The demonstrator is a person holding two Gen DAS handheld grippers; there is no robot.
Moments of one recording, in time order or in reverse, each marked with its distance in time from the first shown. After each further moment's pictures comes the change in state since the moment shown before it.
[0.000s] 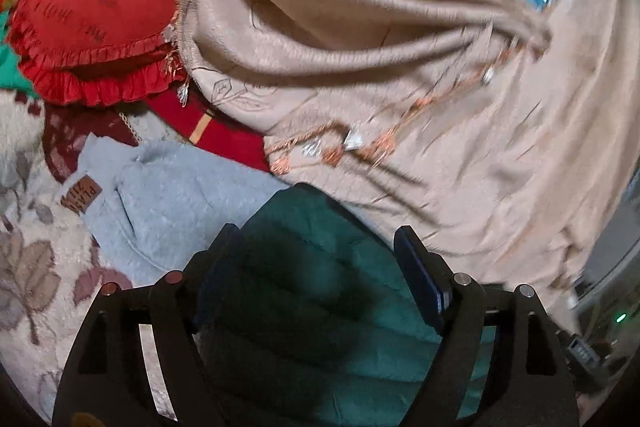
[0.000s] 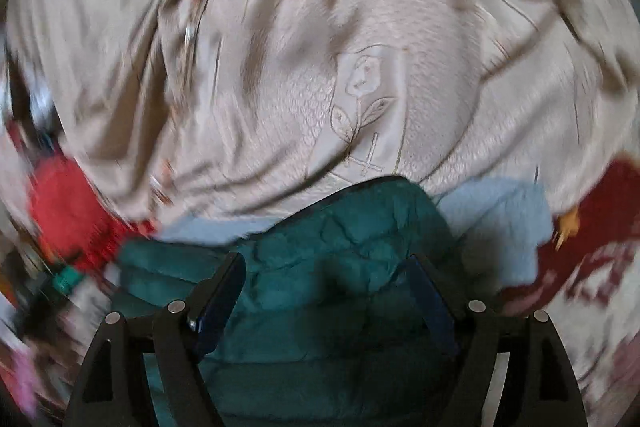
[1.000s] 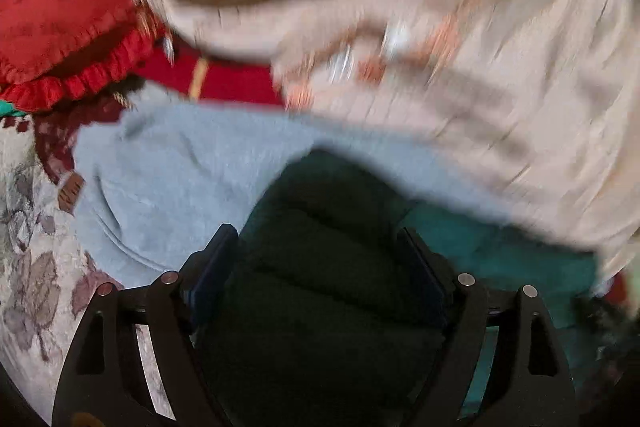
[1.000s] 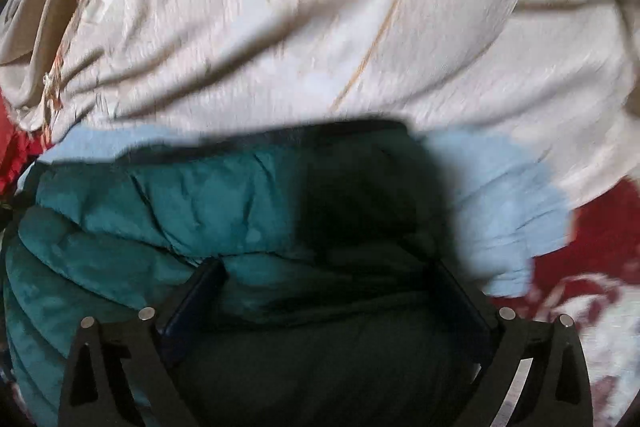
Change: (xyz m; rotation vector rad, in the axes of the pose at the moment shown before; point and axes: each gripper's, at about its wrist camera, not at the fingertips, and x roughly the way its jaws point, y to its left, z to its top) left arm 0.067 -0.017 -0.013 0.097 0.155 0.192; right arm 0.076 -0.026 0.000 -0.068 0.219 -0.221
